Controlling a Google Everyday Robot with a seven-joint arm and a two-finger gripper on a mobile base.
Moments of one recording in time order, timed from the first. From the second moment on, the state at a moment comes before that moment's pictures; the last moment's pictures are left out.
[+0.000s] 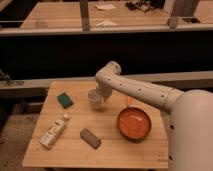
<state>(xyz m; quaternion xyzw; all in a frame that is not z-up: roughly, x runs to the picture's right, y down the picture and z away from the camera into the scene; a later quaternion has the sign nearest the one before) -0.008 0.044 0.869 -0.18 -0.15 -0.36 0.90</state>
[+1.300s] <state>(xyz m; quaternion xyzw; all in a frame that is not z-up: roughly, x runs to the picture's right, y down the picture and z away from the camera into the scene) -0.027 0.014 0.829 -0.16 -0.17 -0.39 0.89</state>
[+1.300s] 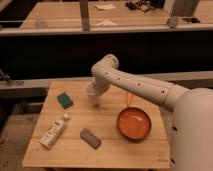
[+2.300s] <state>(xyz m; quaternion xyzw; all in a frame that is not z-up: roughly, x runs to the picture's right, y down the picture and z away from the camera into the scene) -0.031 0.003 0.819 -0.16 -0.18 -0.39 0.89</state>
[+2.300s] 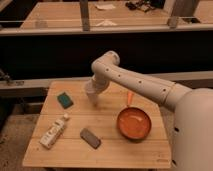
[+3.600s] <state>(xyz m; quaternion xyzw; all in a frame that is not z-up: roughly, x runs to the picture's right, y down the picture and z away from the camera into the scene) -0.035 -0.005 0.808 -0.15 -0.21 -0.41 0.88</state>
